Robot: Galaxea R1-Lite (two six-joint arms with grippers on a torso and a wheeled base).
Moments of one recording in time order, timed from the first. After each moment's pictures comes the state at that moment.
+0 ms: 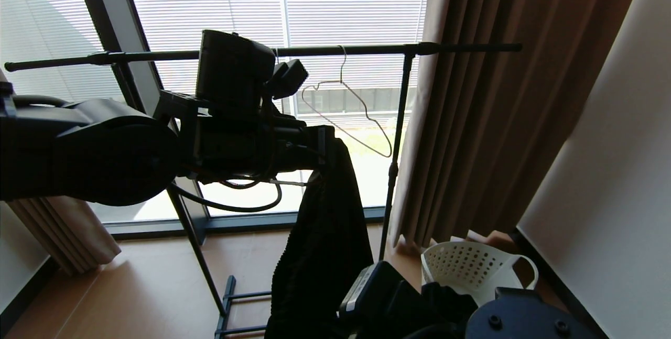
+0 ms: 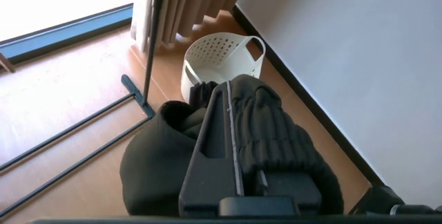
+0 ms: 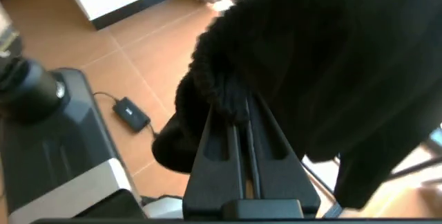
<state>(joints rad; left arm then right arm) -0.62 1.80 -1.34 -0.05 -0.14 -0.29 1.23 1.75 -0.62 -0.77 -0.24 0.13</state>
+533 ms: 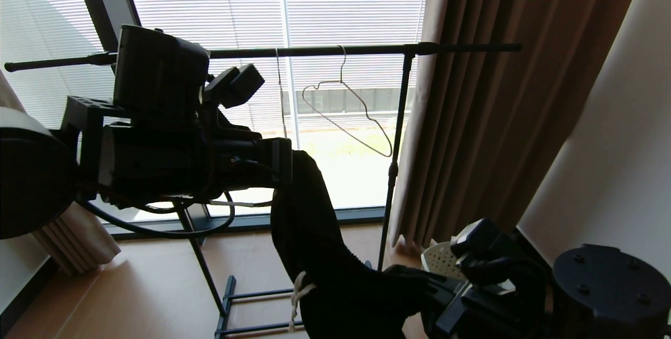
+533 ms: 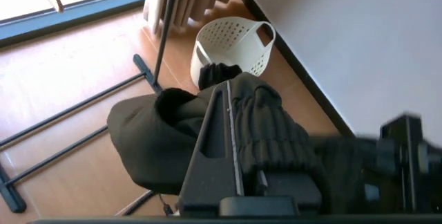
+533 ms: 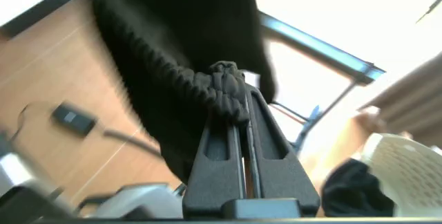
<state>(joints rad) -0.58 1.61 -1.16 0.01 -0.14 -0.29 0.93 1.58 -0.39 -0.79 -0.26 0.14</state>
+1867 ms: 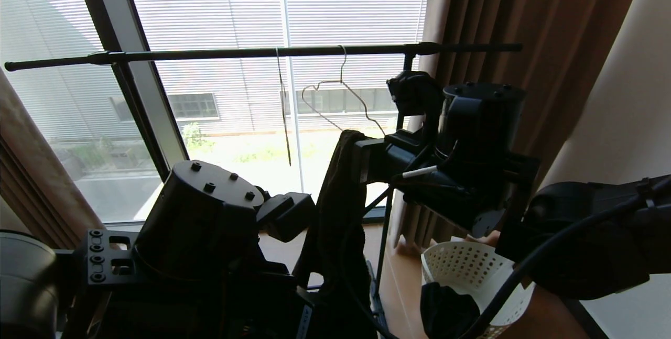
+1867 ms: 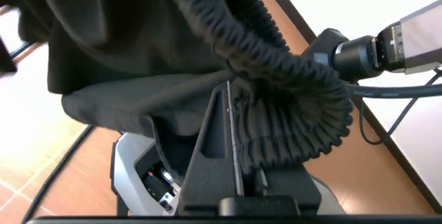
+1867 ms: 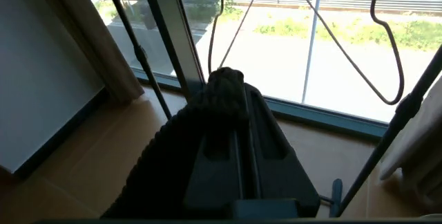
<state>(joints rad) -0.88 1.54 -0.85 0.00 -0.24 -0.39 0.81 1.87 -1.11 -0.64 -0.25 0.24</state>
